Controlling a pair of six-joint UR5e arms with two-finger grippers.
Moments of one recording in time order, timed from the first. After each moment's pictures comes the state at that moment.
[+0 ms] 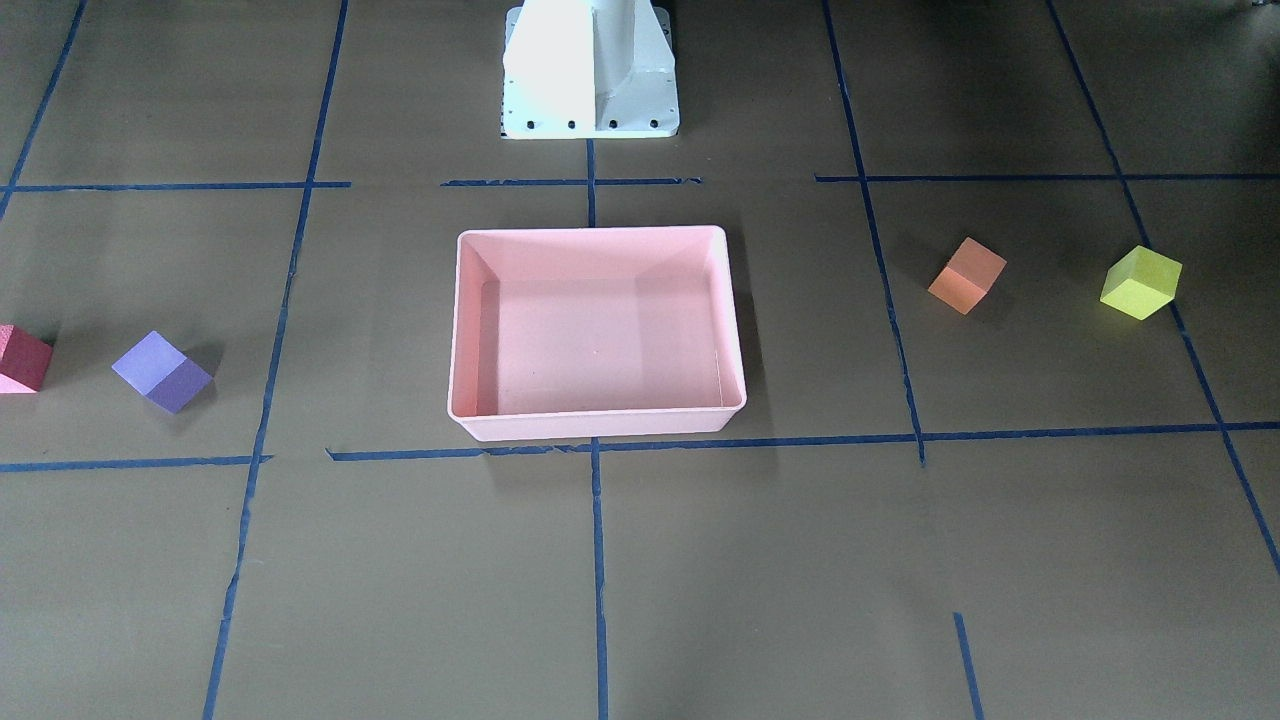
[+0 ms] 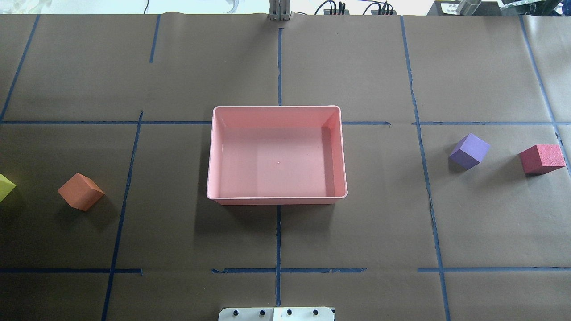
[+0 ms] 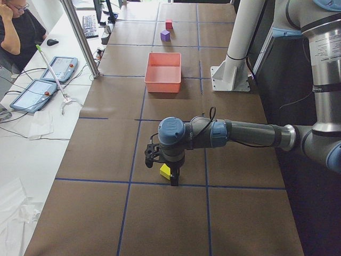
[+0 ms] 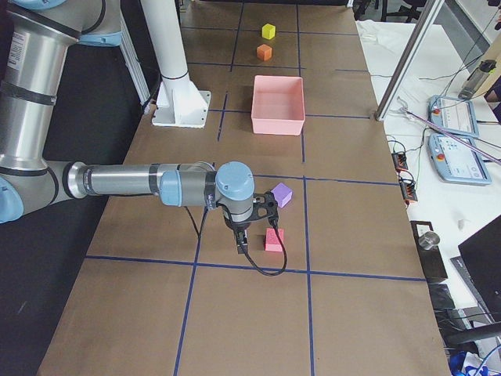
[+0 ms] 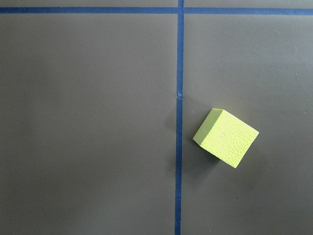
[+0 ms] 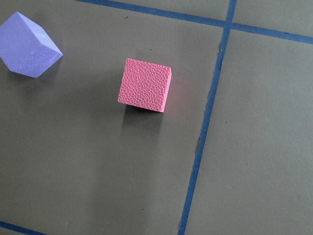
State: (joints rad) left arm -1.60 -1.32 -1.90 -1.40 -2.36 0.08; right arm 1.54 -1.89 1.95 -1.58 2.43 -0.17
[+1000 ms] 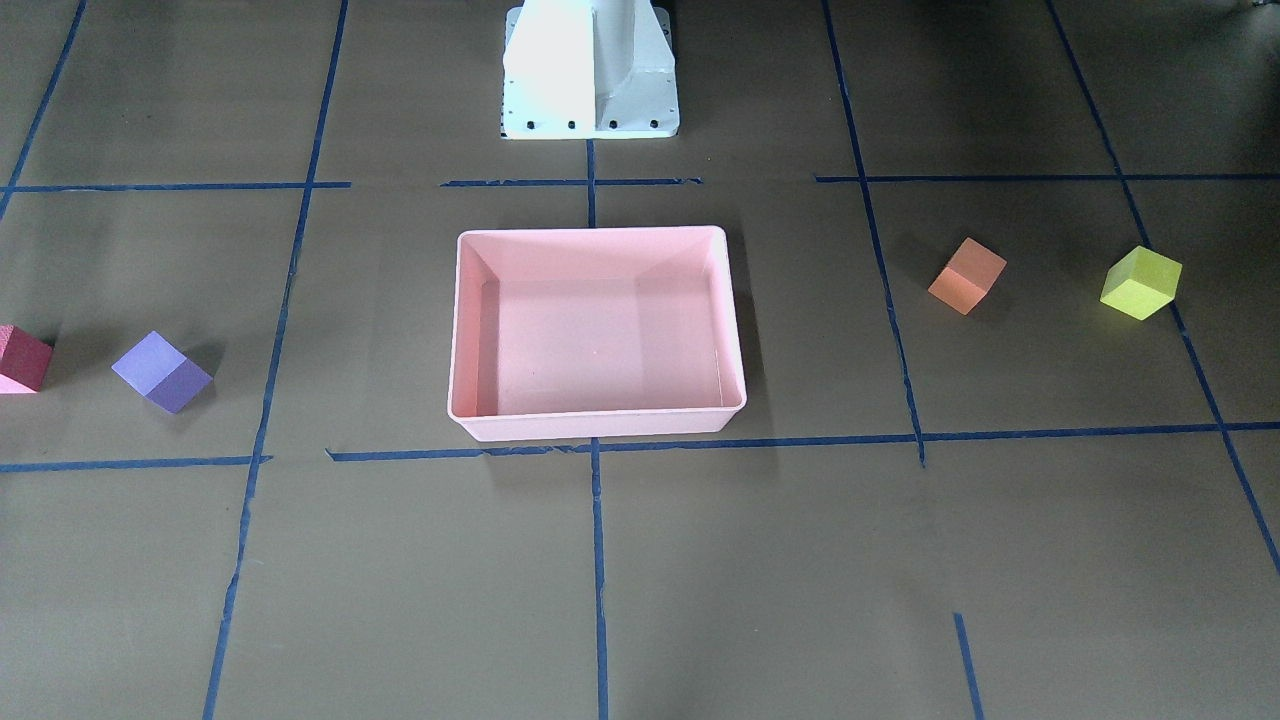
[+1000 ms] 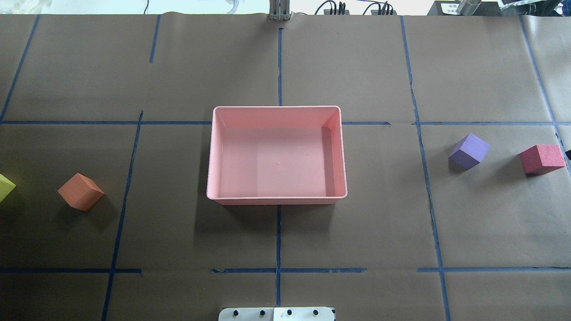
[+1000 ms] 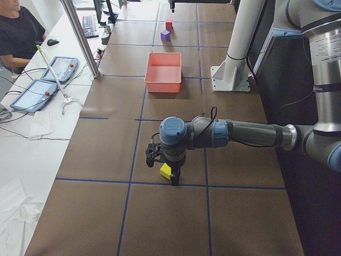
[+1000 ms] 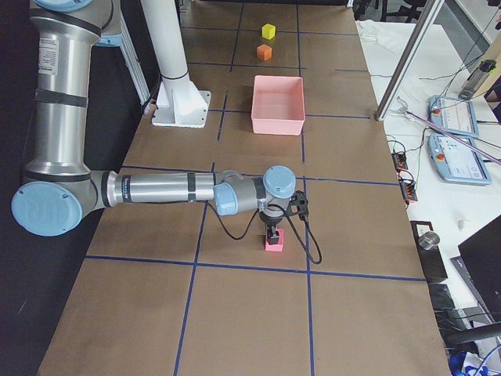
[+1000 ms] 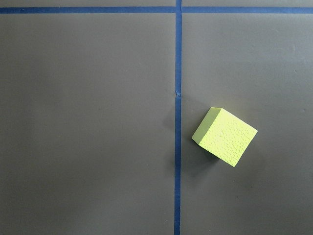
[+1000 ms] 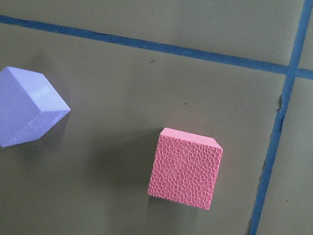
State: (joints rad) left arm -1.60 -1.32 -1.91 -1.41 -2.36 0.07; right arm 1.33 -1.68 1.71 -1.40 2.41 0.13
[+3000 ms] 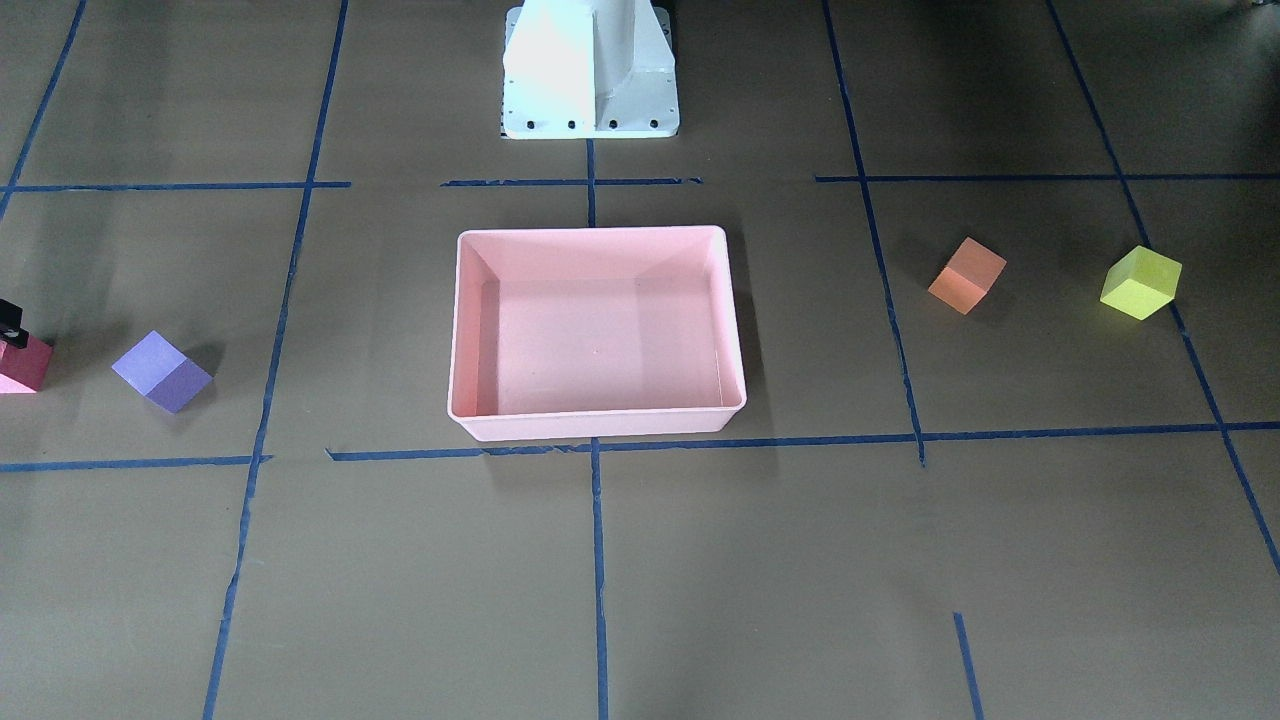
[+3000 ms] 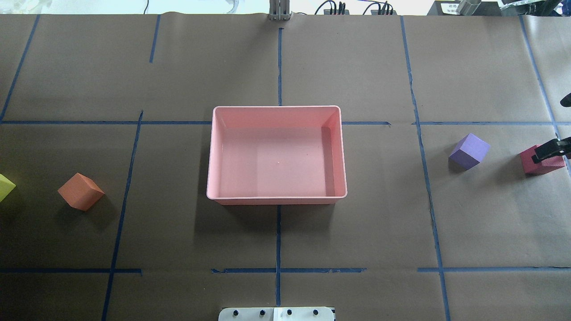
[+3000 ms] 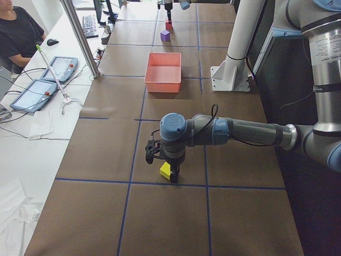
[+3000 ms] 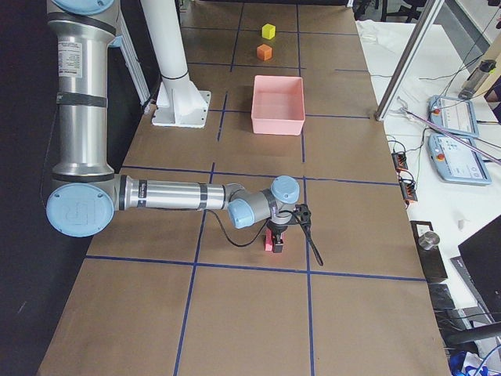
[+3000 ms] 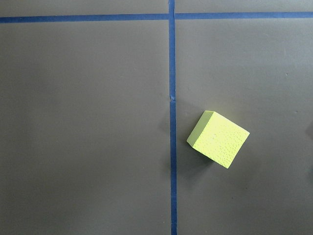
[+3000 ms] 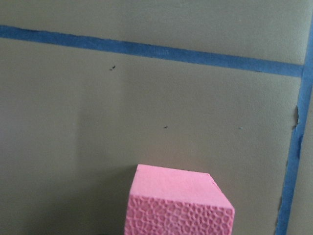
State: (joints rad) left arm -1.60 -1.32 -1.93 -1.41 -2.36 0.08; right arm 1.18 -1.62 1.52 -1.17 2.27 0.37
